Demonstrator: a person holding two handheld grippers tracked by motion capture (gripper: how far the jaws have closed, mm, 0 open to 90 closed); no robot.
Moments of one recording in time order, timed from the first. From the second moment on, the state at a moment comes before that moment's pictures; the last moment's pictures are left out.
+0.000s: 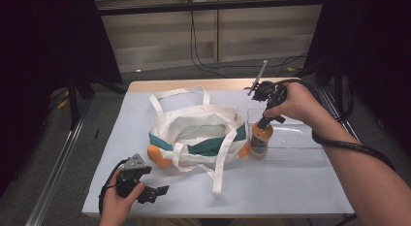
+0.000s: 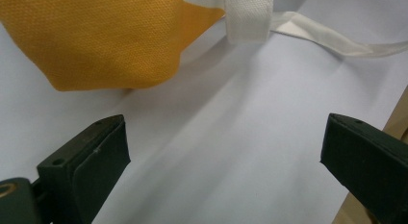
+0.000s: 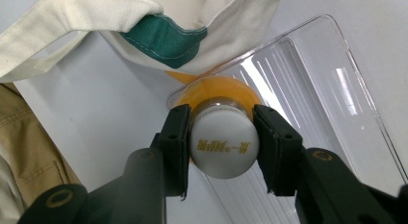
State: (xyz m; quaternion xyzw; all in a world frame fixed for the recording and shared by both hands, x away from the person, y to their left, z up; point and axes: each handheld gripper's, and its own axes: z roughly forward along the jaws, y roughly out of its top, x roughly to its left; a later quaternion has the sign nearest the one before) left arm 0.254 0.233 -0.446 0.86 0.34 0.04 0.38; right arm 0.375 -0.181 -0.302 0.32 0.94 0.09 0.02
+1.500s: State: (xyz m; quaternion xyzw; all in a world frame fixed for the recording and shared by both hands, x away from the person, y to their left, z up) left arm 0.252 0.226 -0.447 0.86 0.34 0.04 0.37; right arm 0.358 -0.207 -0.290 0.38 0.91 0.13 0.03
